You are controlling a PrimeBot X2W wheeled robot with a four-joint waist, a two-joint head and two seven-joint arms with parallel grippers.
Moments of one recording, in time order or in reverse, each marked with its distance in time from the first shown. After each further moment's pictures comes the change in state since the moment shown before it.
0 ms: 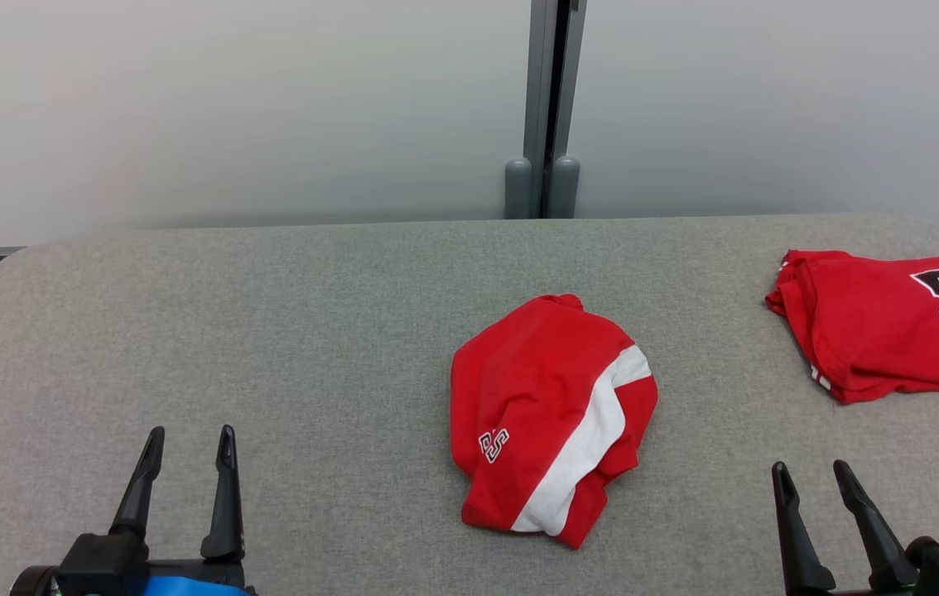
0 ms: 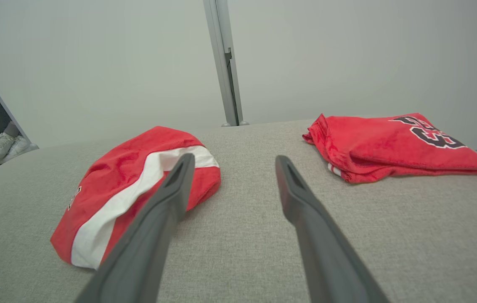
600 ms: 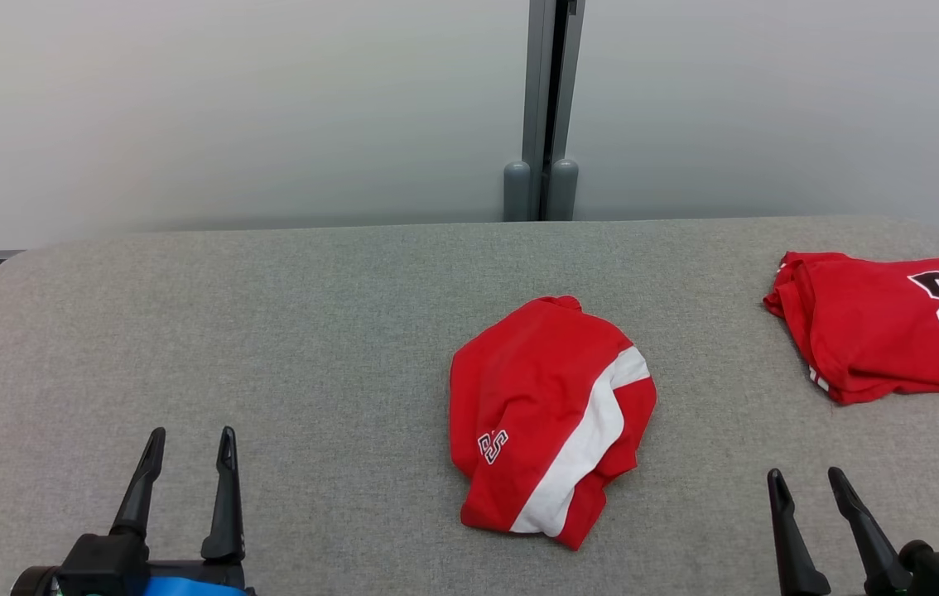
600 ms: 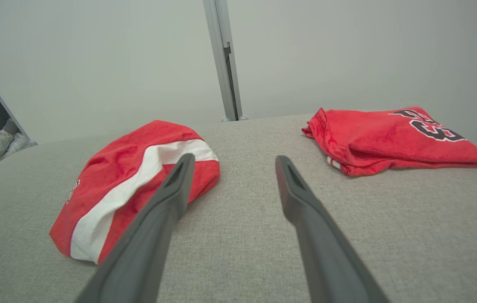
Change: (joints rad) left arm -0.001 -0.020 0.028 0.012 0.027 -0.030 0.000; right arm 0.002 0.000 0.003 0.019 0.000 0.000 0.000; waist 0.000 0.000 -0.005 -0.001
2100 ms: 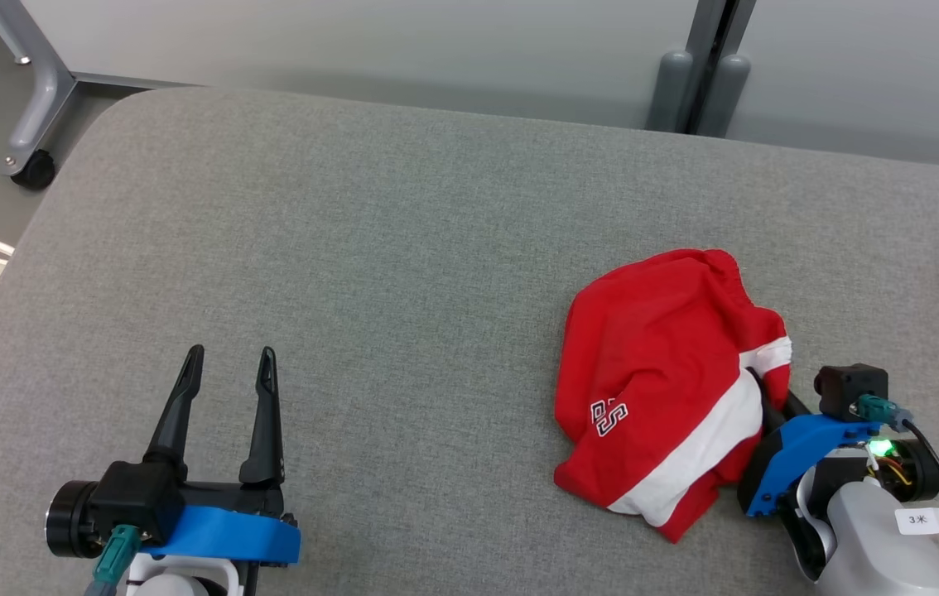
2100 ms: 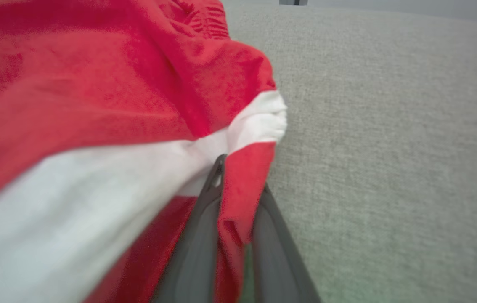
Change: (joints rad) left arm -0.141 -0.092 0.009 0.011 0.060 -0.057 0.000; right arm -0.672 -0.079 0.076 0.917 -0.056 0.000 -0.013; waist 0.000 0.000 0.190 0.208
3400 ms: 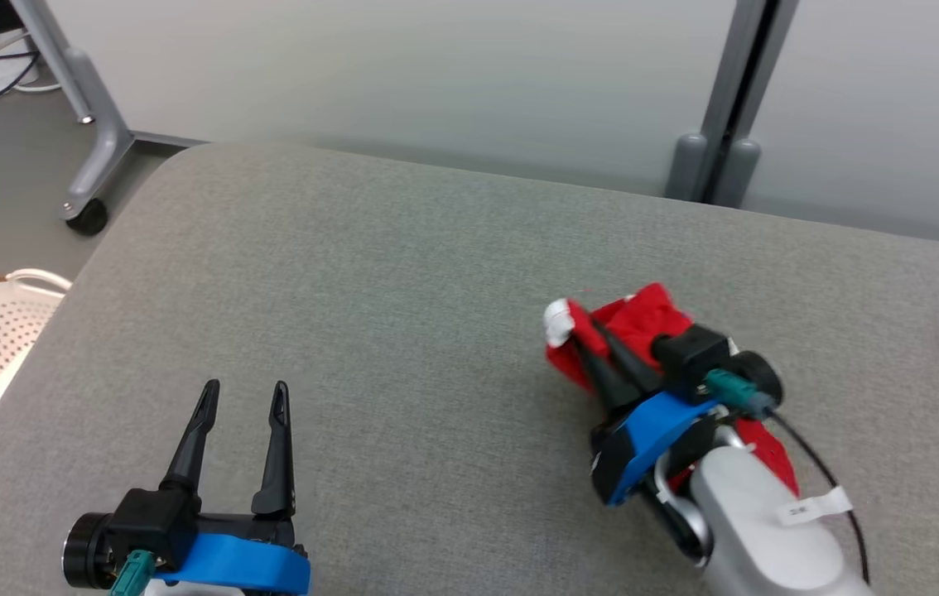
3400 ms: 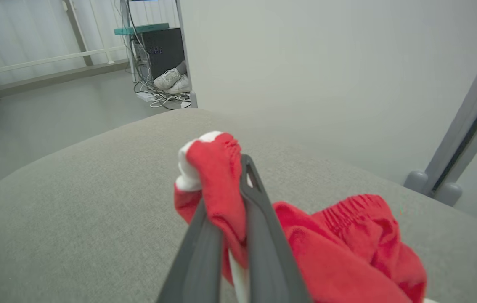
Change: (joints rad) left arm 0.049 -0.019 0.002 0.020 0.005 -0.016 0.000; right arm 0.004 0.070 0.356 -0.375 0.076 0.000 0.001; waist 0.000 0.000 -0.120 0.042
